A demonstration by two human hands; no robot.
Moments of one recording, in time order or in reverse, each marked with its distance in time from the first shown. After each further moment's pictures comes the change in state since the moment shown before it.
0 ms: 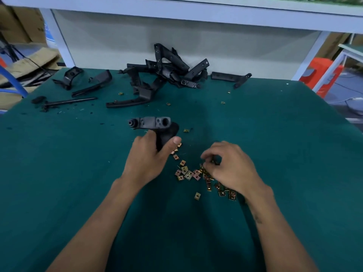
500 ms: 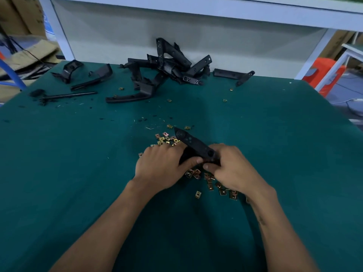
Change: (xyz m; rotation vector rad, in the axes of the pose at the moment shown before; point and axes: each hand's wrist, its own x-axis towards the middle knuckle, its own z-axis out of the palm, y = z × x) left_hand -0.014 0.009 0.025 0.514 -0.212 0.273; right_hand 0.002 -0.001 0.000 0.131 -0.171 0.076
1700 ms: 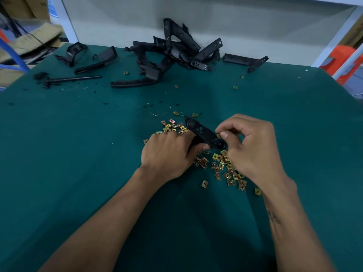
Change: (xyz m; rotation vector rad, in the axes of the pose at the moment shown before) left_hand 0.000 0.008 -0.003 0.036 0.032 -0.004; right_hand -0.011 -0.031 -0.013 0.151 0.452 -0.188
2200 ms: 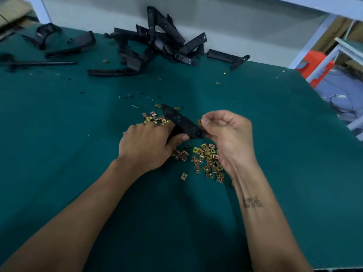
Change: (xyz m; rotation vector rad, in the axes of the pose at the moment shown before) left_hand 0.000 -0.004 0.009 -0.042 0.027 -0.030; right_hand 0.006 0.003 0.009 0.694 0.110 0.547
